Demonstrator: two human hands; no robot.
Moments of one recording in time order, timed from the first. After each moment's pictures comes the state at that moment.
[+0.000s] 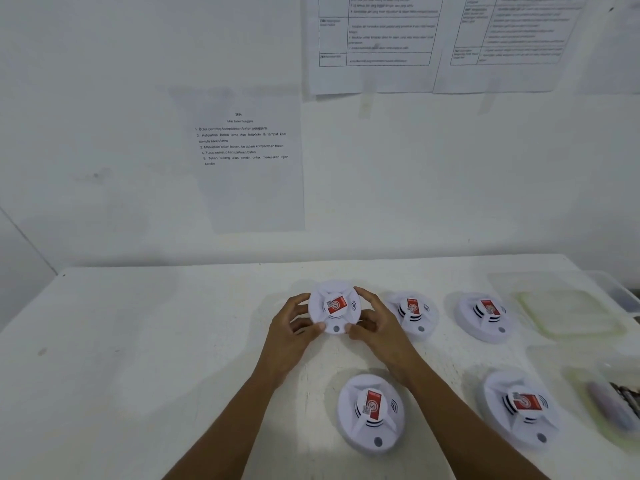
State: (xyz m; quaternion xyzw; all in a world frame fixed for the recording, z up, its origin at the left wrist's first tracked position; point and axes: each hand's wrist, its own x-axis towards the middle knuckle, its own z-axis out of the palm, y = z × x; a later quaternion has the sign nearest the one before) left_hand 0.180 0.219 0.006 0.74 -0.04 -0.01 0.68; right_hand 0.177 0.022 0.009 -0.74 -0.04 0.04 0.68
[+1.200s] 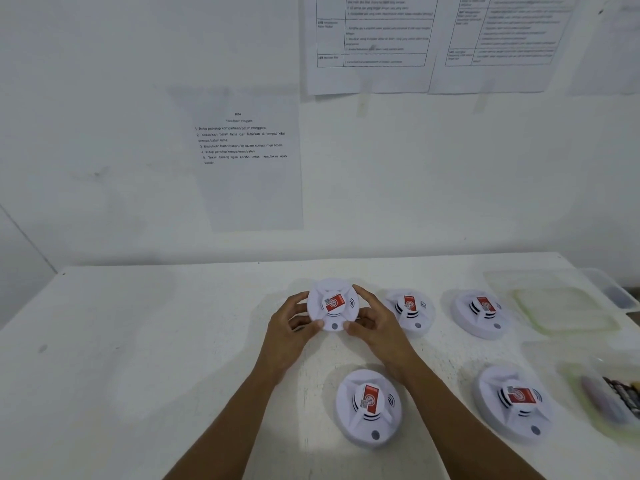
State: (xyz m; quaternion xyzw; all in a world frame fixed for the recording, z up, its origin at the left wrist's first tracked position) left_hand 0.177 0.217 0.007 0.74 -0.05 0.01 0.67; right_hand 0.175 0.021 0.006 -0.73 -0.05 0.02 0.68
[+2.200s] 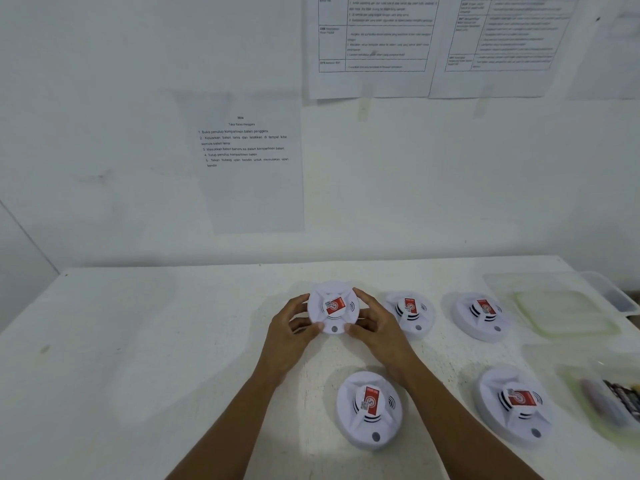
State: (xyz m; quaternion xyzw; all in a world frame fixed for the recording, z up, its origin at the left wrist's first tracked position) left_hand 0.180 0.218 0.000 0.76 -0.05 0.02 0.65; right_hand 0.175 0.021 0.005 -0.76 -0.06 0.00 0.65
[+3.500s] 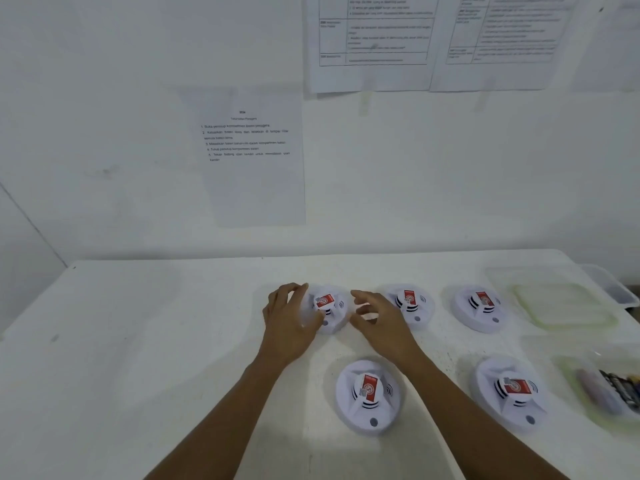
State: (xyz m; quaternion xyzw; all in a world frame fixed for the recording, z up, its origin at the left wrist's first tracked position) left_hand 0.180 0.218 0.010 0.92 -0.06 0.08 0.37; right_hand 0.161 0.023 0.028 -0.85 -0.02 -0.04 0.52
